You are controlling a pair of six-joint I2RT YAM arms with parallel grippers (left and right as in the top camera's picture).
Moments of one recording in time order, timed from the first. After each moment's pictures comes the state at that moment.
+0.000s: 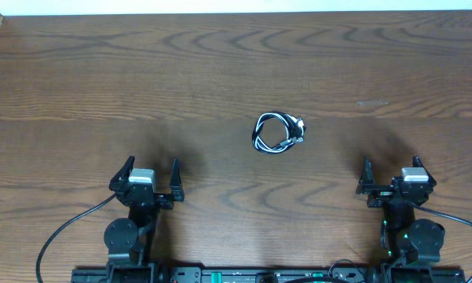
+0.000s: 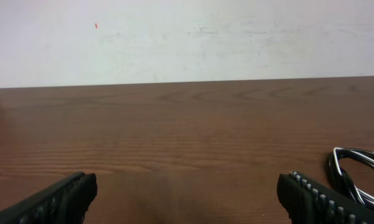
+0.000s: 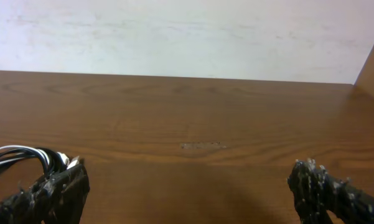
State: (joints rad) left arm 0.00 0.01 0.02 -0.10 0.10 0.01; right arm -0.03 0.01 0.01 -0.07 -0.03 -0.03
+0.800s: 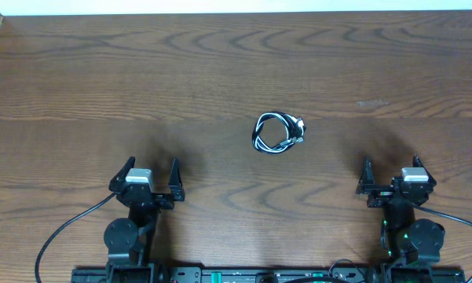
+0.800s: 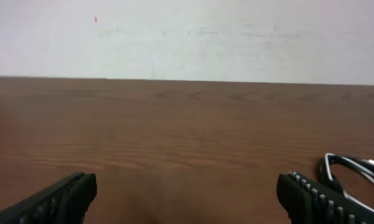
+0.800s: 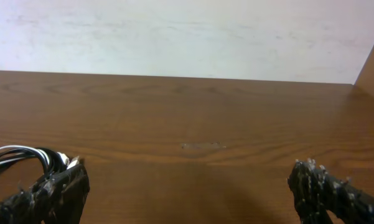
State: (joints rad) left arm 0.00 0.01 0.03 -0.12 0.10 -0.07; right arm -0.03 0.01 0.01 -0.07 -0.03 -0.03
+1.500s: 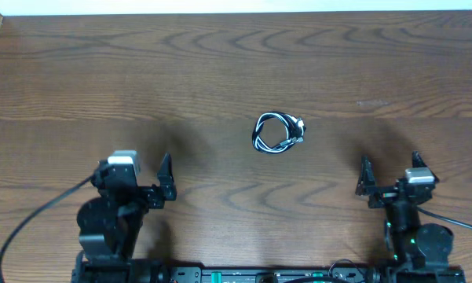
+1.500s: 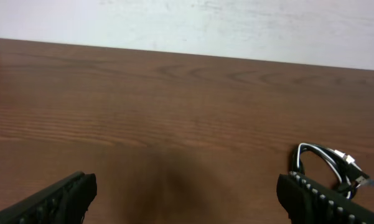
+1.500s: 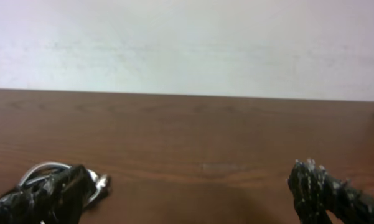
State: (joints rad) left arm 0.00 0.36 0.54 -0.53 0.10 -0.09; right arm -0.03 0.01 0.12 -0.12 -0.11 0.02
